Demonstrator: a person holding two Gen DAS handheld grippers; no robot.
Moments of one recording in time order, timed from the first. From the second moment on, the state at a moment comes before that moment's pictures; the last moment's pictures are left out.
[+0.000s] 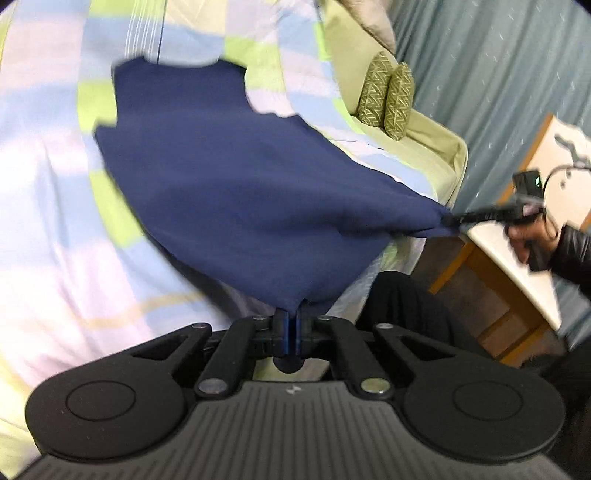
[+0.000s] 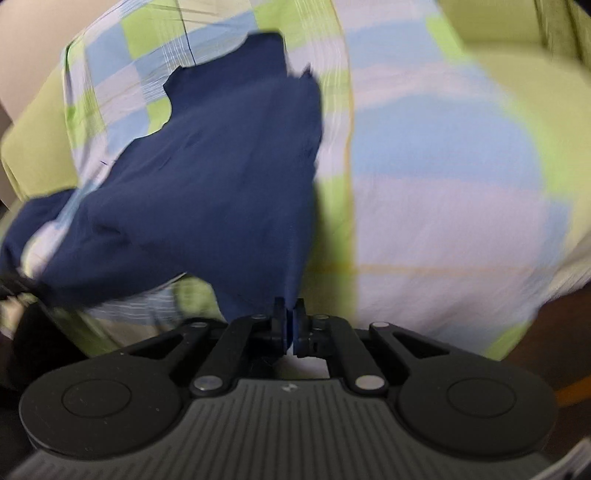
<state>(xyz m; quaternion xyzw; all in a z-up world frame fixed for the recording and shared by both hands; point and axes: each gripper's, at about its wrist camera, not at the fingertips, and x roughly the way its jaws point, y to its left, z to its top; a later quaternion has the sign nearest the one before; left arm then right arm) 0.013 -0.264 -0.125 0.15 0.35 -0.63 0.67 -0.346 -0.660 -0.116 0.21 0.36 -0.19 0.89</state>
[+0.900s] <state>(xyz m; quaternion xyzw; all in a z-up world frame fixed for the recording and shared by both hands) 0.137 -0.383 -0.095 0.32 0.23 -0.54 0.74 -0.166 -0.716 -0.055 -0.01 0.32 -0.15 0.93</state>
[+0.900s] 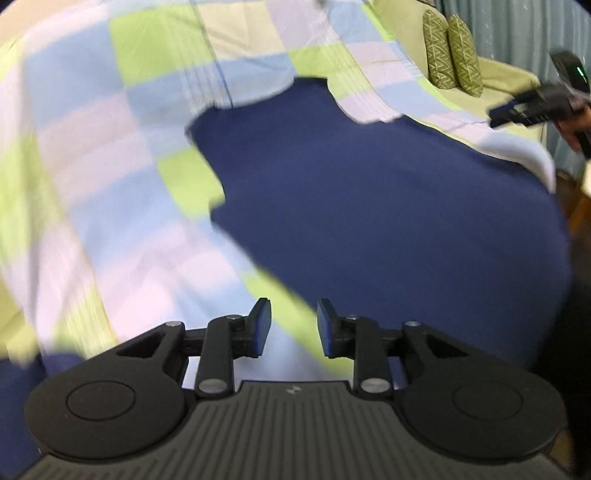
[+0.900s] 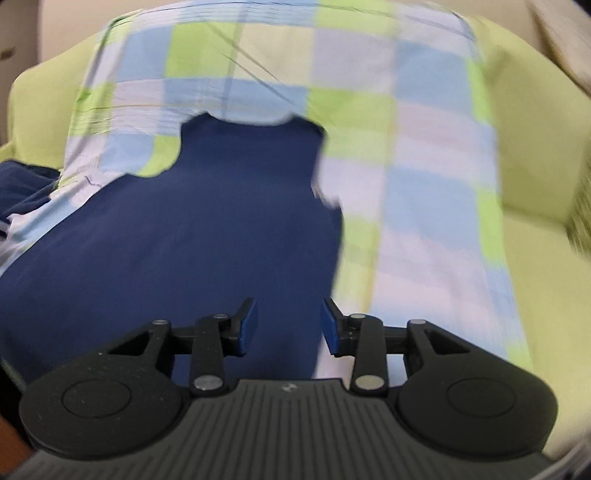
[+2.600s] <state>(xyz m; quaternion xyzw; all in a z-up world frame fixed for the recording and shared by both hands) 0.031 -0.392 -0.144 0.55 0.07 -0.57 0.61 -0.144 -0.617 -0.108 -0.38 0.37 -0.07 0.84</state>
